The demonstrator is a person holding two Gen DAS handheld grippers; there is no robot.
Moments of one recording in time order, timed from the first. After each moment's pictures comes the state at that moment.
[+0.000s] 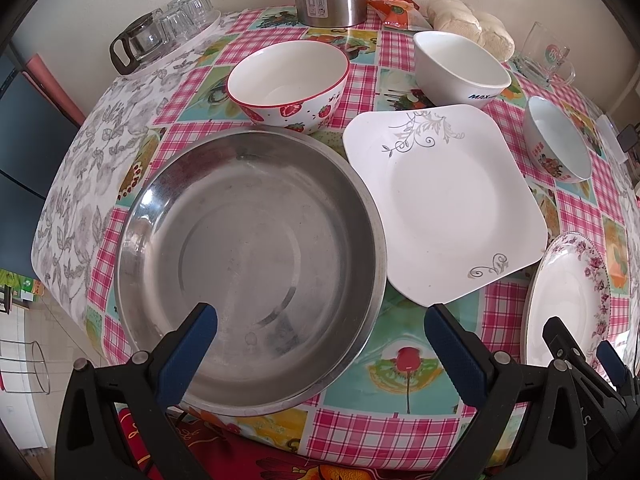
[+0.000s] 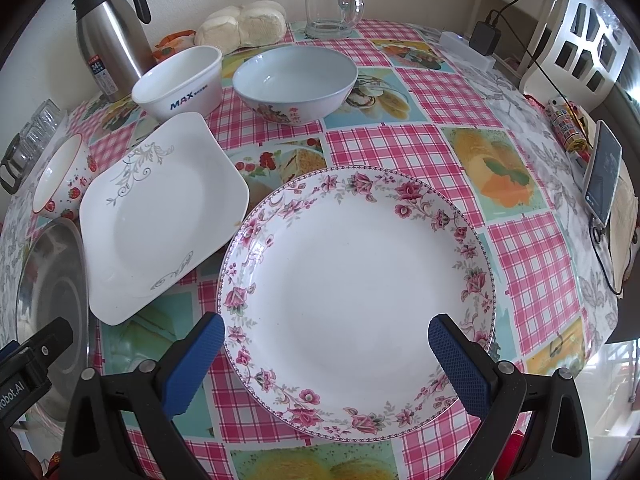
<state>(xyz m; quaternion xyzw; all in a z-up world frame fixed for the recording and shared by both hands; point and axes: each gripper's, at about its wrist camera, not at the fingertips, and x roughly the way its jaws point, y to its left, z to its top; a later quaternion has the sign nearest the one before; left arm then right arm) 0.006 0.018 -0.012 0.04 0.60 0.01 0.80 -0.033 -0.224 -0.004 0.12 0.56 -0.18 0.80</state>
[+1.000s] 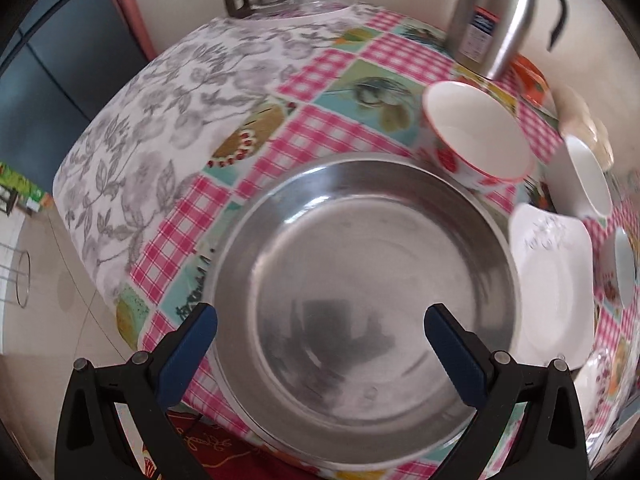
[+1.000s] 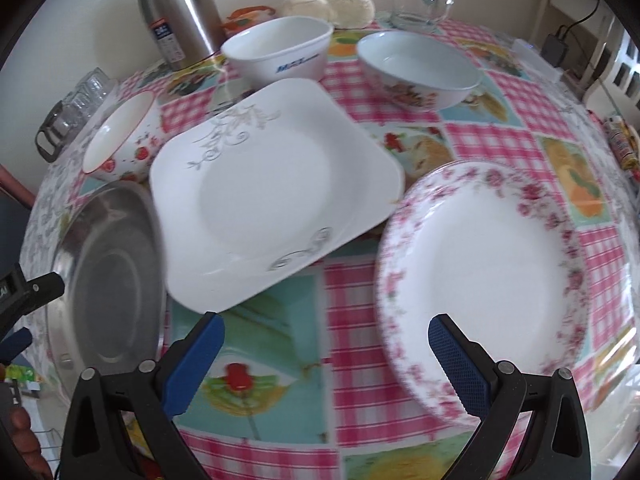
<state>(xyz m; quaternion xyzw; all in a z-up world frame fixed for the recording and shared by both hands) 0.038 0.145 -0.017 -0.09 0.59 0.13 0.79 -0.009 -0.144 -0.024 0.13 0.57 -0.10 0.81</state>
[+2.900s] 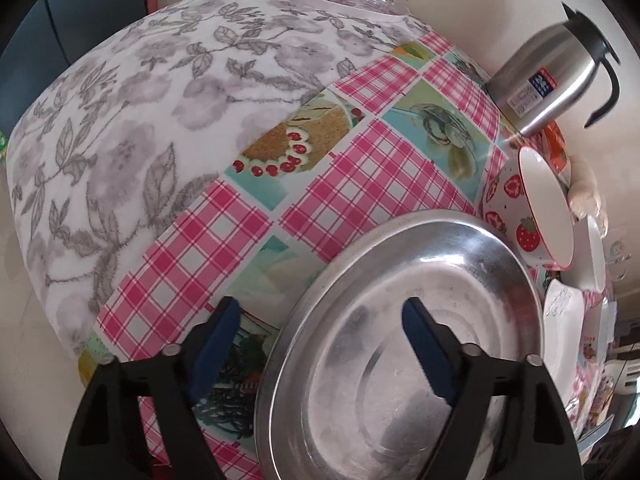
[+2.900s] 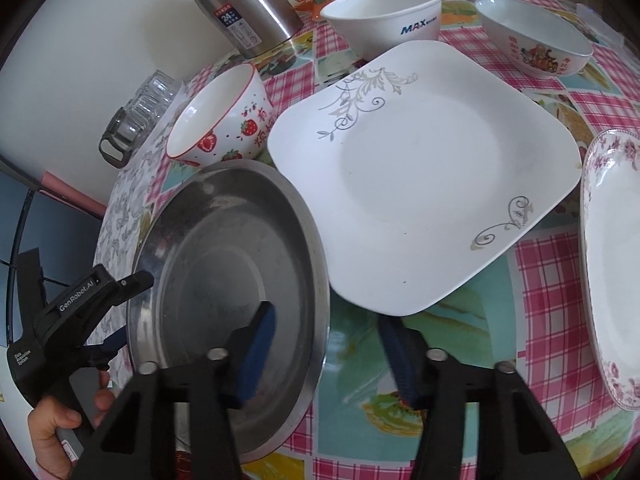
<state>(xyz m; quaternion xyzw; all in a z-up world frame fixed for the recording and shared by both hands) 0.062 0.234 -0.063 -0.22 0.57 0.09 0.79 0.012 -0.080 -0.041 0.24 0.55 0.01 0.80</state>
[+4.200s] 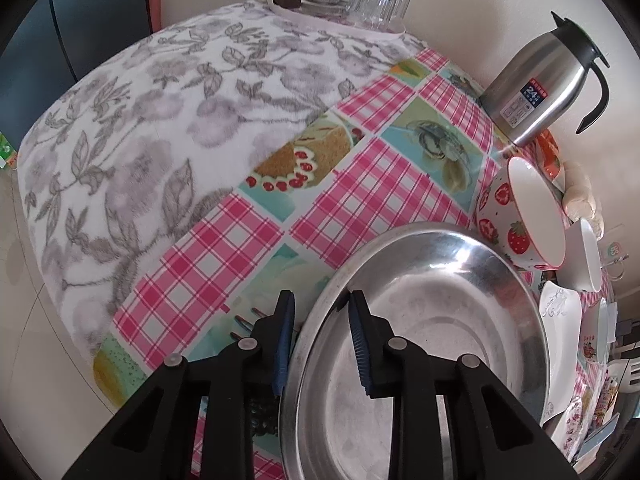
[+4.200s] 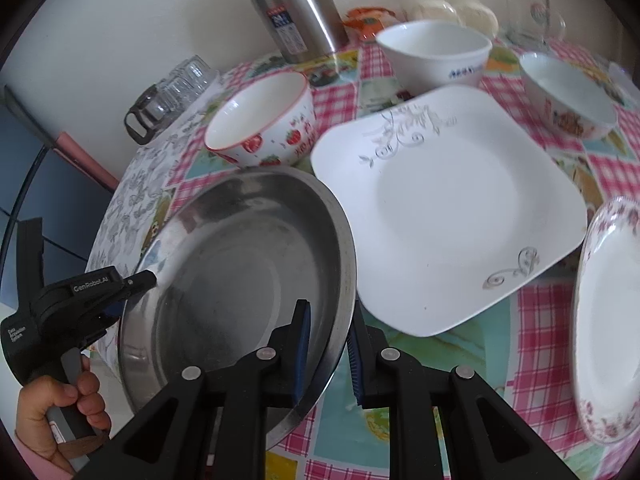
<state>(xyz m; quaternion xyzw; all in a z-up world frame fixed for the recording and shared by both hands) 0.048 0.232 -0.045 -0.20 0.54 0.10 0.81 0.014 -0.063 -0.020 0.17 0.52 0.05 0.83</state>
